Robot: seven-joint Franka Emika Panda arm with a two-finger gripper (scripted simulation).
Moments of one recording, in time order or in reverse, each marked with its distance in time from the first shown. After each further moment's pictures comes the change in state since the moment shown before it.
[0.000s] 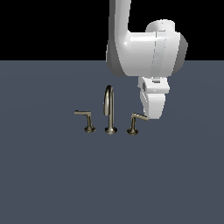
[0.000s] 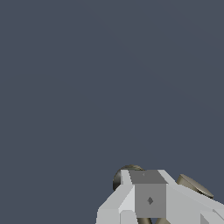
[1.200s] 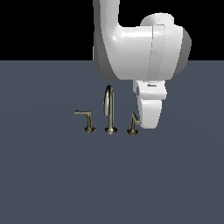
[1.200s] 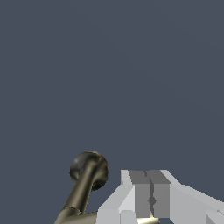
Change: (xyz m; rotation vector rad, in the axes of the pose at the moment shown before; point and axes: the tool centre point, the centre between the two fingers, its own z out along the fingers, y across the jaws) arm -0.021 0.055 -0.001 -0.015 0.006 0.041
